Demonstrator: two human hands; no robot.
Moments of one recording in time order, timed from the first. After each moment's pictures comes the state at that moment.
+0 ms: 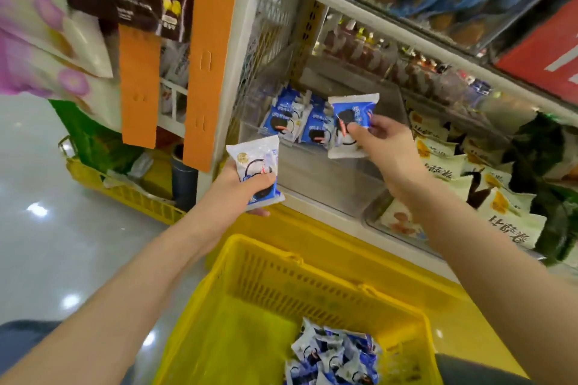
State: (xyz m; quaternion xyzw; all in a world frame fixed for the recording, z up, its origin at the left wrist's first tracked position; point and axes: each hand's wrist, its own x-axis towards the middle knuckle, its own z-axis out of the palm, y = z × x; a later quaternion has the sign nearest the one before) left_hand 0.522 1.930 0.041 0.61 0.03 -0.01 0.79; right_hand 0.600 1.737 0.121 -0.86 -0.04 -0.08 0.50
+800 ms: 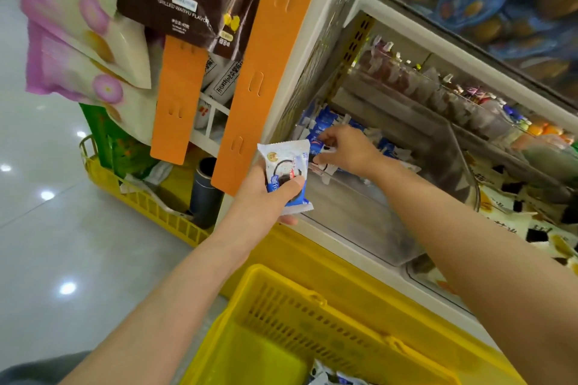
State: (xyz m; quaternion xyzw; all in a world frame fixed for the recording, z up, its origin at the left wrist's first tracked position) left_hand 0.560 1.954 0.043 0.59 0.07 0.05 0.81; right_hand 0.730 1.820 0.078 -0.97 -0.23 0.01 0.09
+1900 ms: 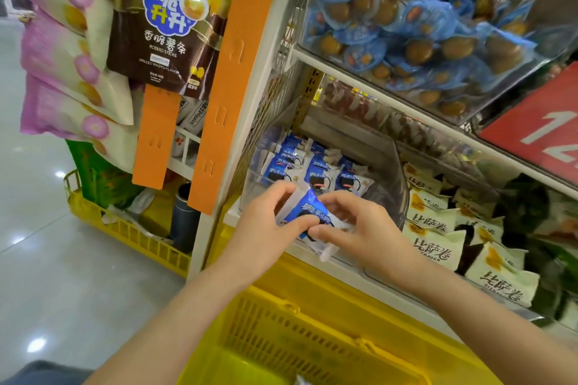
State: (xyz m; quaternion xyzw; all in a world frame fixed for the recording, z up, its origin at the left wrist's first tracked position) left_hand 0.525 1.909 0.071 0.73 -0.11 0.16 0.65; right_hand 0.547 1.754 0.131 -0.93 -0.26 0.02 0.26
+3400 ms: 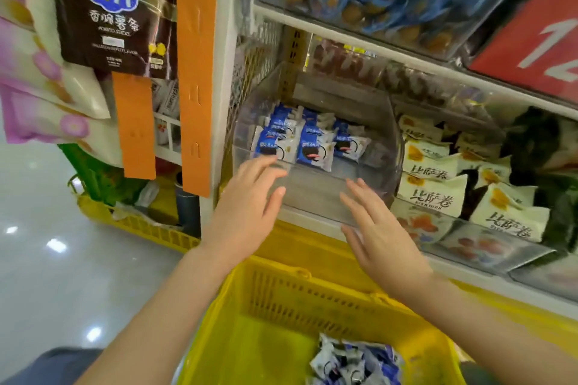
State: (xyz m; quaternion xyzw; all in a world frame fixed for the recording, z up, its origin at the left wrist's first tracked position) left_hand 0.536 1.916 0.044 0.91 -0.12 0.21 0.35; right_hand 0.526 1.699 0.058 -0.95 -0.27 -0.17 -0.01
